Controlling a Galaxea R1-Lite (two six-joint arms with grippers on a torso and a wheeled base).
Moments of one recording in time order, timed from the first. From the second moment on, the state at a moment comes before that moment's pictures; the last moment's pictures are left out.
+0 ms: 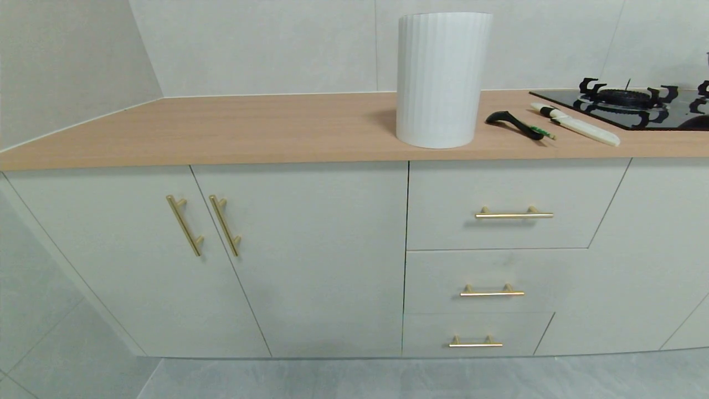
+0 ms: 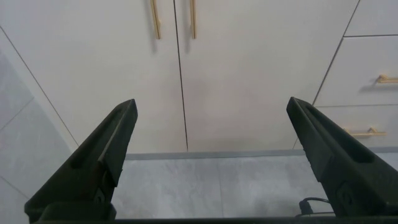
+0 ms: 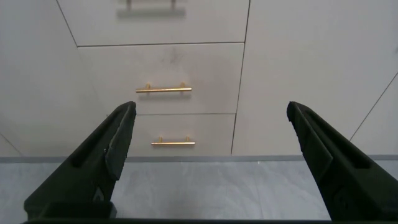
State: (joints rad) left arm 0.00 0.00 0.00 0.00 -0.03 0.00; right arm 0.00 0.00 0.00 0.00 0.00 0.01
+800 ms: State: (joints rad) left arm 0.00 0.00 0.00 0.00 -0.03 0.00; right arm 0.00 0.03 -0.13 0.01 0.08 0.07
